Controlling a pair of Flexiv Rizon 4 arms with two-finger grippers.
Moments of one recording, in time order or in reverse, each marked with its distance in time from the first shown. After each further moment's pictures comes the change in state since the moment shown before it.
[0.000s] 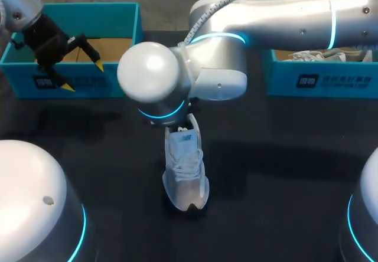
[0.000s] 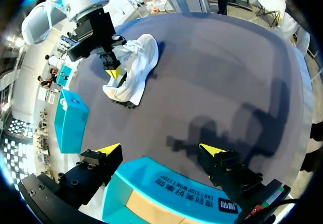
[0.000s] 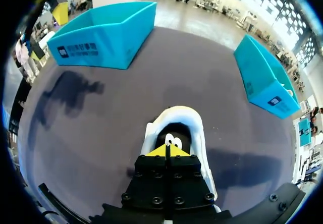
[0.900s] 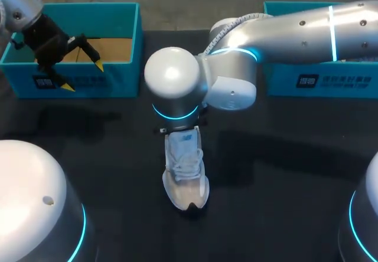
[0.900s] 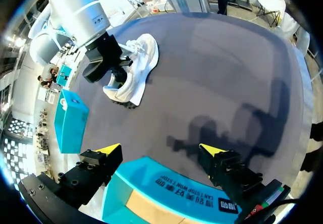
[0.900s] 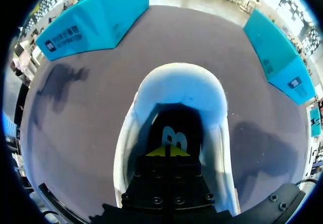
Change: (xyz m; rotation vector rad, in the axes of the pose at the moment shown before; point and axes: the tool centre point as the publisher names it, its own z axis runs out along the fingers) left arm 0.000 0.000 0.000 0.000 0.000 0.000; right arm 0.000 -0.025 0.061 0.110 0.082 0.055
